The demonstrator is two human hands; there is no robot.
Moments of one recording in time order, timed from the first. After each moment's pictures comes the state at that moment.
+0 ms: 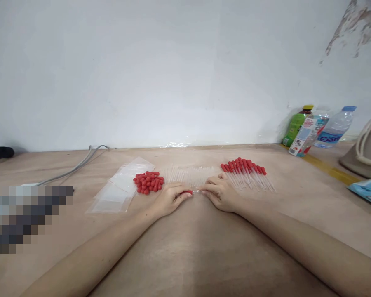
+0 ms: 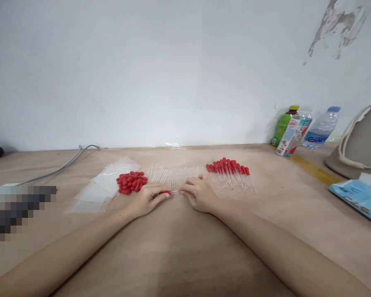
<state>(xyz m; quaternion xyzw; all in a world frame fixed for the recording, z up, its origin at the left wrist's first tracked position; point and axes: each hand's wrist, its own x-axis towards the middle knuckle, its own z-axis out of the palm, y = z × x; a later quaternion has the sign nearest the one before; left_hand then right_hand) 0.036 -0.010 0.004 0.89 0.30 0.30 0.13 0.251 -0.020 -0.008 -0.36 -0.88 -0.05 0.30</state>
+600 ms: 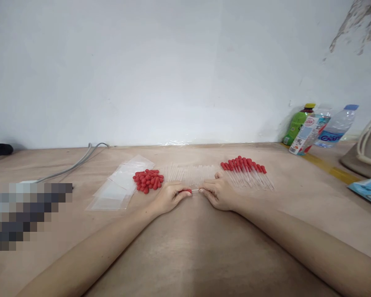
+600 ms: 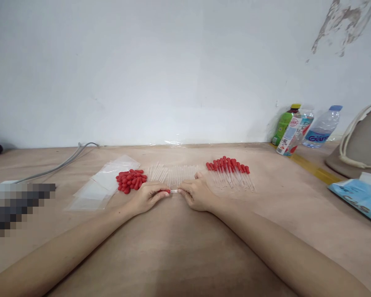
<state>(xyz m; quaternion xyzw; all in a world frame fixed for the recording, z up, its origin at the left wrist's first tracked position) 0.033 -0.006 -0.001 0.89 0.31 0.29 0.13 0.246 -0.019 -0.005 -0.35 -0.90 -0.05 0.27</state>
